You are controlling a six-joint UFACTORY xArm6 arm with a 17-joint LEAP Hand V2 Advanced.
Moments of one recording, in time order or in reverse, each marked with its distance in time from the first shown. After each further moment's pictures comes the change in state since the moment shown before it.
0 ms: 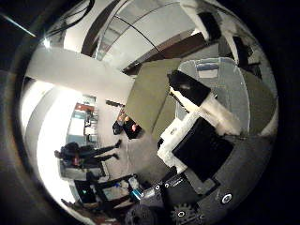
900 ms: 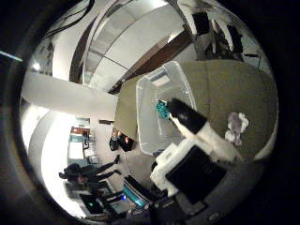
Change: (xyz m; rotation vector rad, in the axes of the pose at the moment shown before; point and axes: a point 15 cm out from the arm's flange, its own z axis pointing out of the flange) arm 0.230 0.112 -0.022 -0.067 0.085 0.341
